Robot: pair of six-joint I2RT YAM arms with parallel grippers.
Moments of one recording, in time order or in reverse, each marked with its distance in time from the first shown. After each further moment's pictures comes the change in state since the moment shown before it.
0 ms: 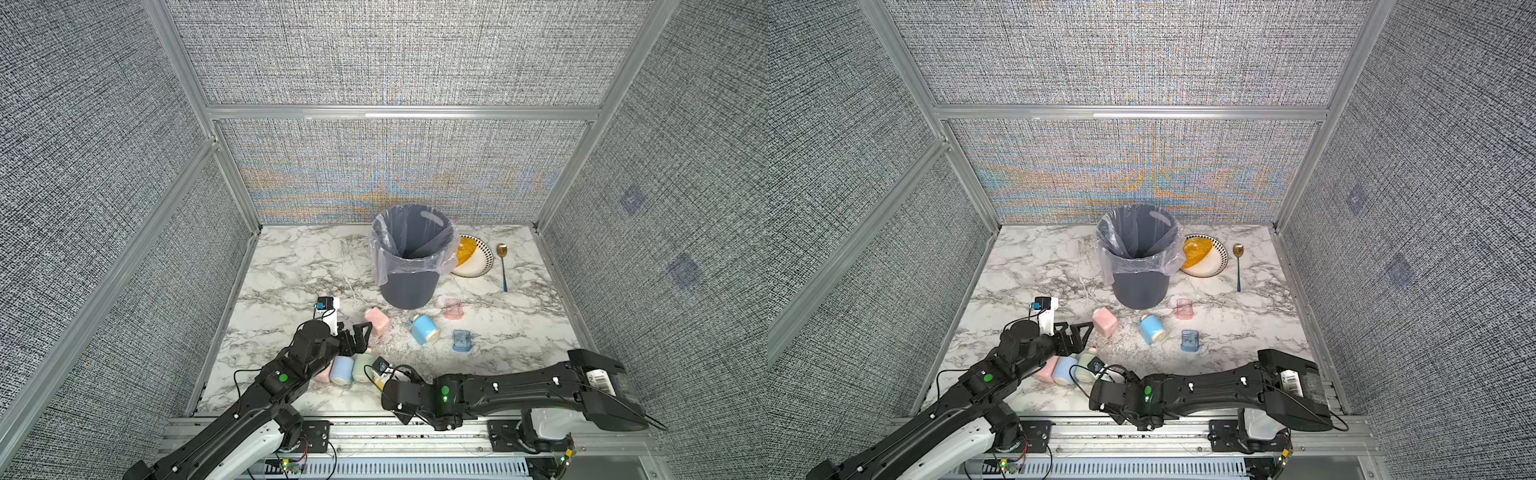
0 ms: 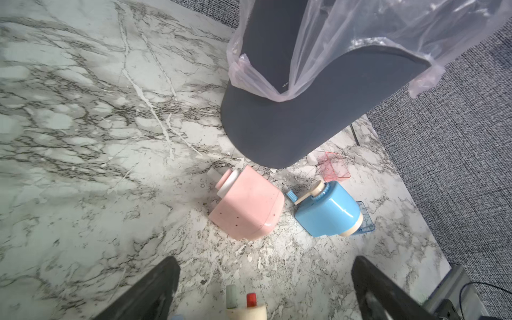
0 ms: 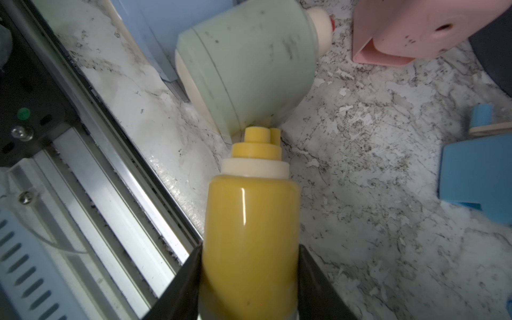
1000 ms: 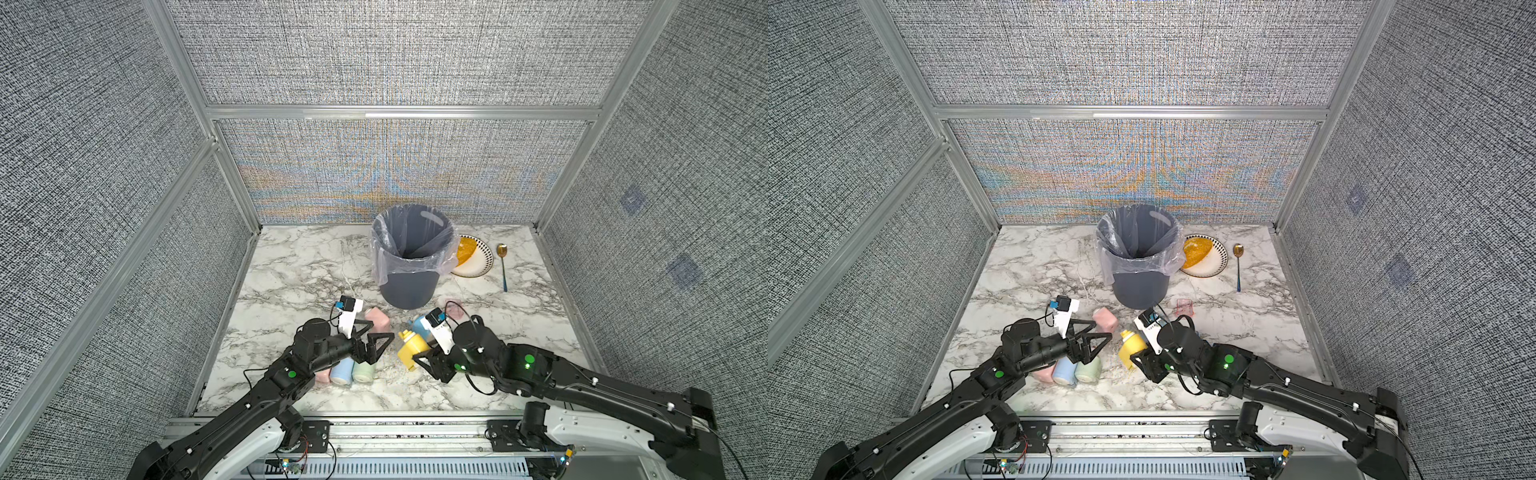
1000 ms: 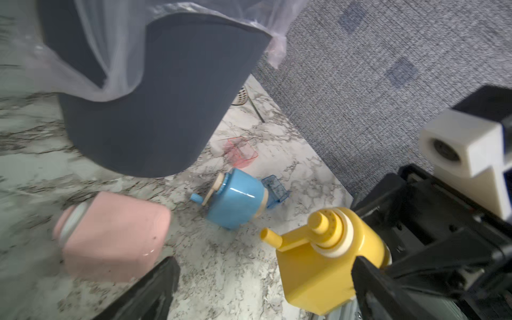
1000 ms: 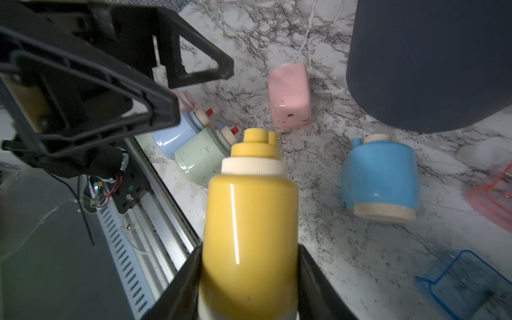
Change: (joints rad) left arm 0.000 0.102 -0.054 0.364 0.448 0.087; right arm -0.402 -0.559 -0.119 -0.027 -0.338 -0.110
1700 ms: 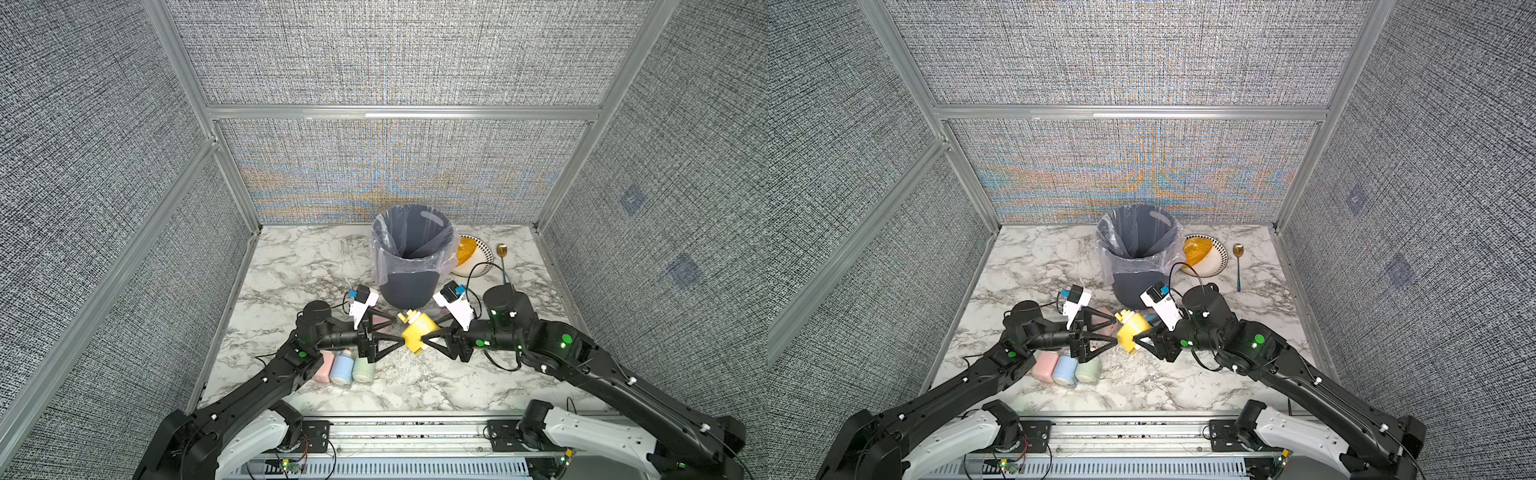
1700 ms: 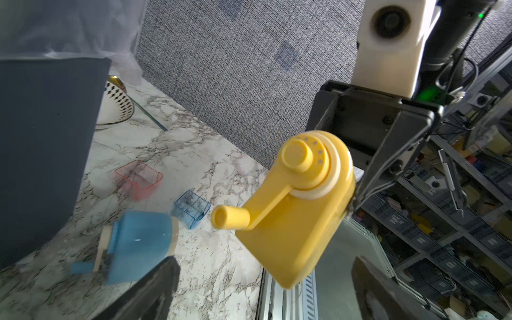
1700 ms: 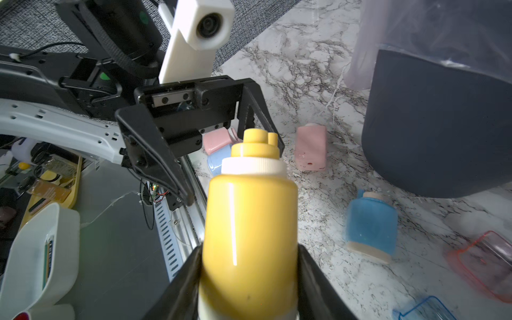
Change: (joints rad) left arm 0.082 0.218 0.101 0.279 0.492 0.009; right arm -0.209 -0.006 0.258 -0.184 -0.330 -0.190
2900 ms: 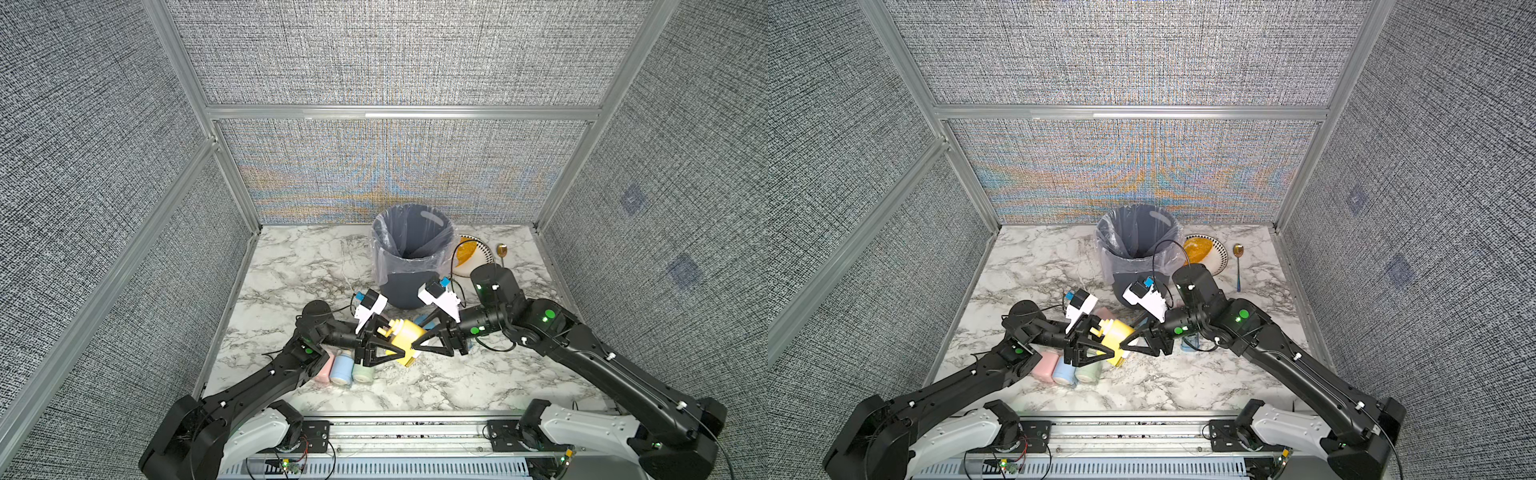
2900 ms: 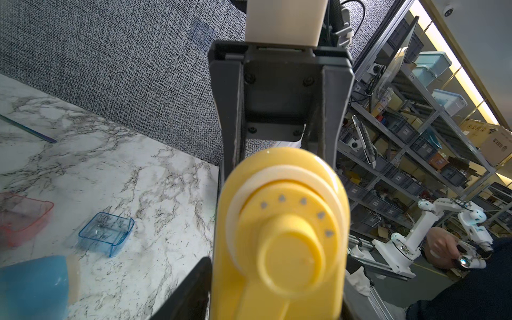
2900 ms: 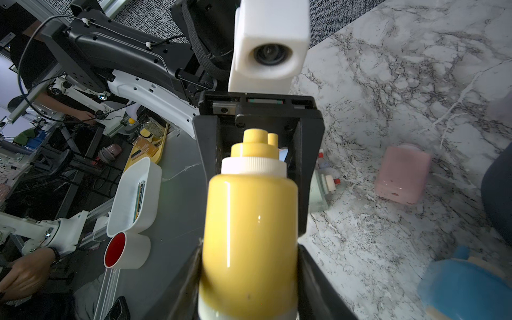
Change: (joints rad) left arm -0.032 0.055 0.013 0.231 0.254 -0.108; right arm -0.084 0.163 0.132 -0.049 -0.419 -0.138
